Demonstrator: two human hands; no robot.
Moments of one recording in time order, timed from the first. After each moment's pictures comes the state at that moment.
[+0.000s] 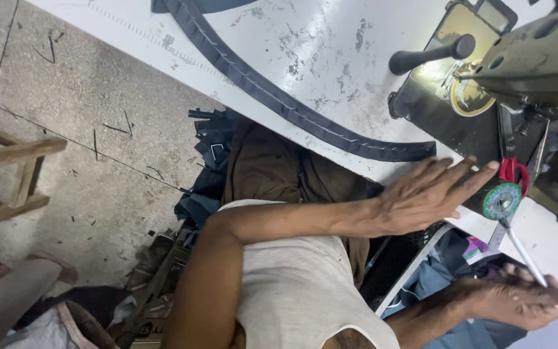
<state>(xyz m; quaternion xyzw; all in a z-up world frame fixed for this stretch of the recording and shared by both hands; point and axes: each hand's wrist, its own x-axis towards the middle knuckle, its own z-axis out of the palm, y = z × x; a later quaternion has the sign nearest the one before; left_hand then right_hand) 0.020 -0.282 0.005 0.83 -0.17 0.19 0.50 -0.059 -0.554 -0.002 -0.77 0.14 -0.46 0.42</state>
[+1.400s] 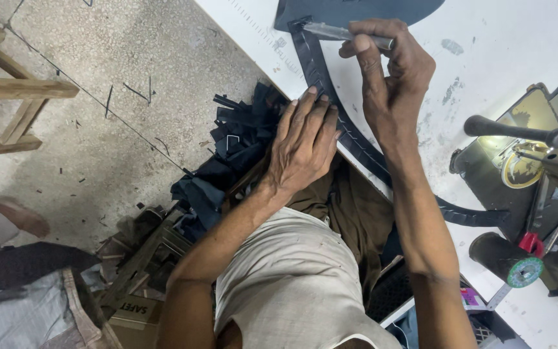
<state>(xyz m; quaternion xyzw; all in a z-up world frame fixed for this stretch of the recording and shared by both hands) -0.051 -0.008 -0.028 0.93 0.11 0.25 0.23 0.115 -0.065 0.035 -0.70 -0.46 0.08 0.54</state>
